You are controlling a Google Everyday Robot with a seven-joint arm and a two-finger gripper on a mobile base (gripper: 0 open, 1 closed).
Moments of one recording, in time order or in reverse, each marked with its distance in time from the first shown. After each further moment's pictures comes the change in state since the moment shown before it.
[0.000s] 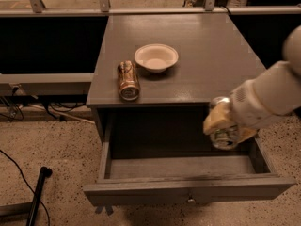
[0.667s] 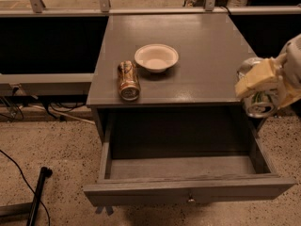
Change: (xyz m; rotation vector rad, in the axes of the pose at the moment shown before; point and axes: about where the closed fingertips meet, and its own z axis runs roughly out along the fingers) arm 0.020 -0.002 -0.120 0.157 0.002 -0.028
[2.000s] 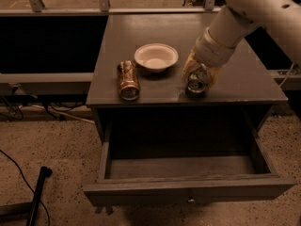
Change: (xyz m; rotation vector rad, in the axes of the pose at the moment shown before) arm 0.148 -0.022 0.143 -0.227 -0.010 0.164
